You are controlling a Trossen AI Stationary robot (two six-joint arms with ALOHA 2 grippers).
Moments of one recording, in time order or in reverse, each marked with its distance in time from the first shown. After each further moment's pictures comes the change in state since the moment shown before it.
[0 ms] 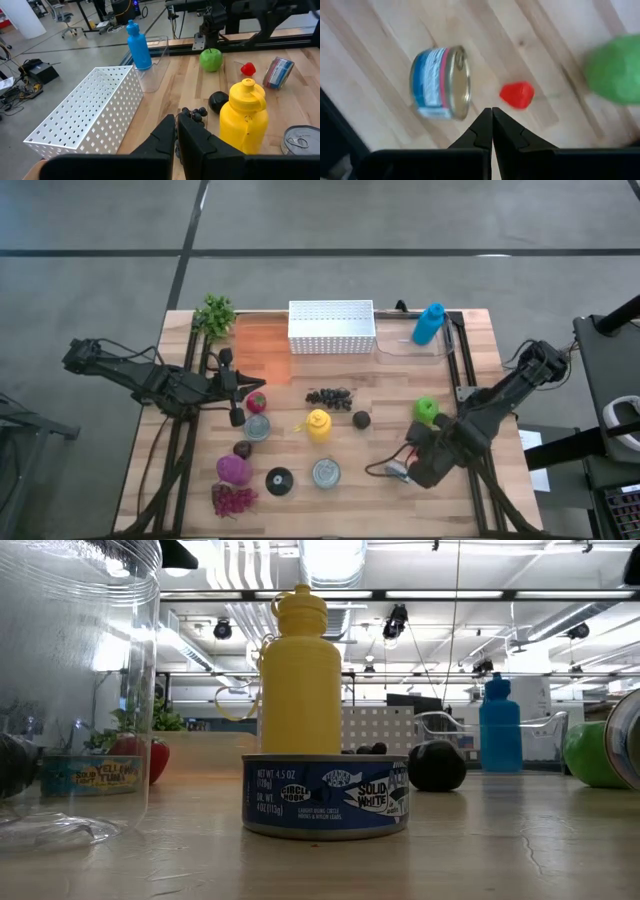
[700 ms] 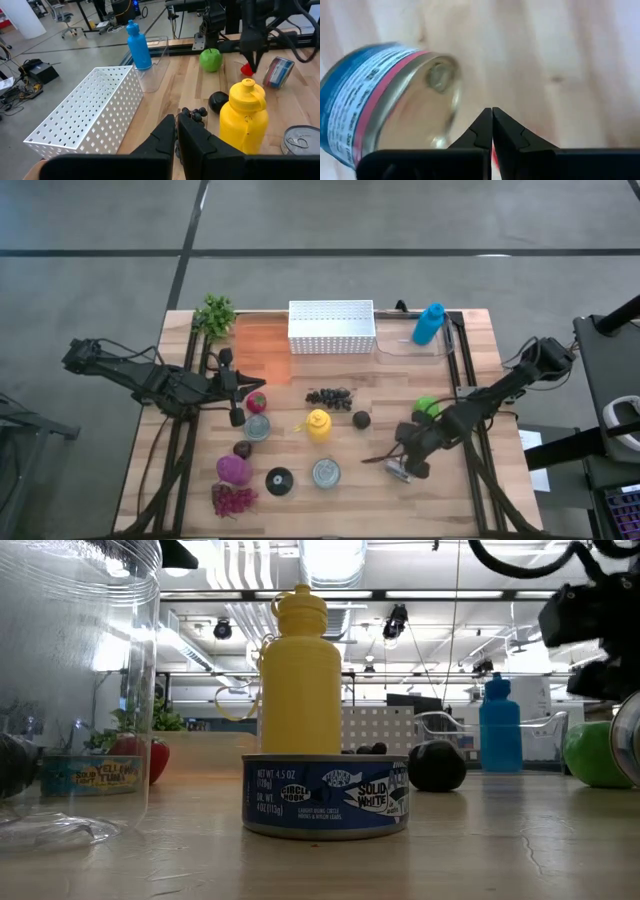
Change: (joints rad) left arm 0.000 0.000 0.000 0.001 0.000 0.001; right arm -0.160 -0.098 -0.476 0.572 -0.052 -0.448
